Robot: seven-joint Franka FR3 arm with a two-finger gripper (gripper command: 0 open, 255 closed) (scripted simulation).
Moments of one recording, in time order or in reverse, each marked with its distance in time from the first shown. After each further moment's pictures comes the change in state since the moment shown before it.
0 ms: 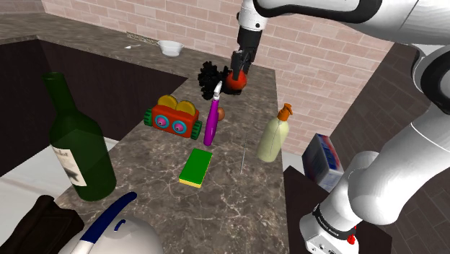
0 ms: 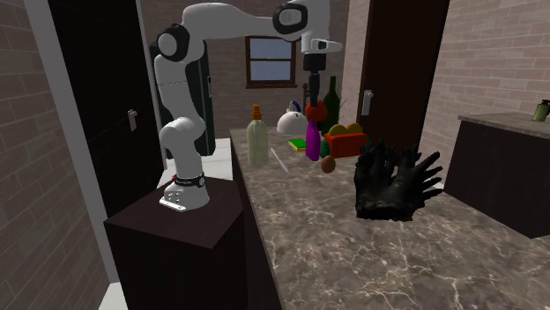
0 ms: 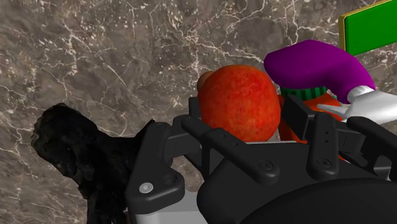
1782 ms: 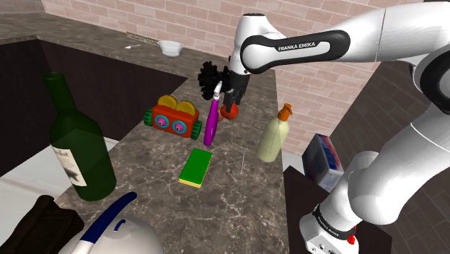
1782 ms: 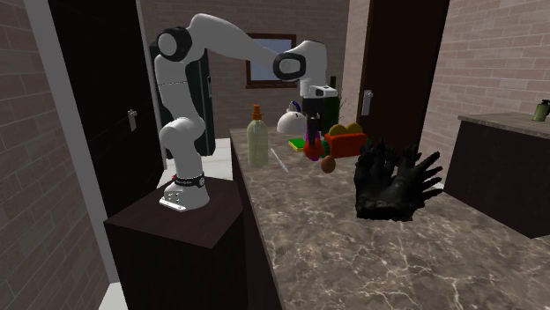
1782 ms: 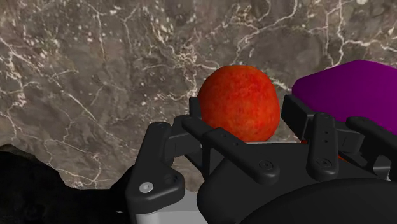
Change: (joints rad) arm -0.002 0.002 -0.003 -0.359 -0.007 0.359 0.023
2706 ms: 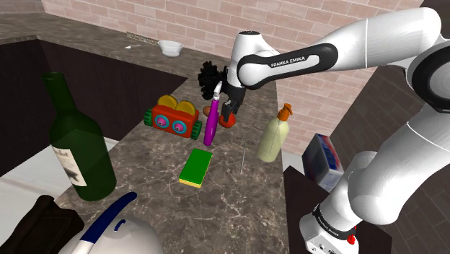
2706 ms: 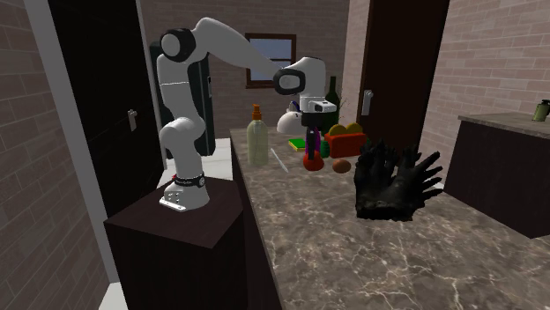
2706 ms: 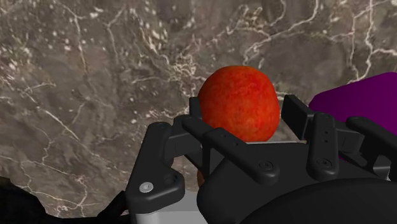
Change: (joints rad) arm -0.001 0.037 -0.002 -0.088 -0.003 0.126 0.007
